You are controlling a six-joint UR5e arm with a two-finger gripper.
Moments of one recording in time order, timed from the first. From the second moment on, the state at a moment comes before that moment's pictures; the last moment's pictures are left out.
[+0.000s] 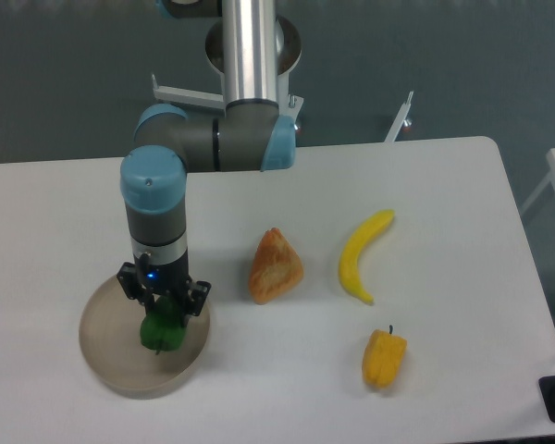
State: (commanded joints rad) arm 1.84 -2.11 -1.47 -0.87 1.49 0.40
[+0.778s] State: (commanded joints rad) arm 1.82 -2.13 -1.48 -0.87 1.49 0.48
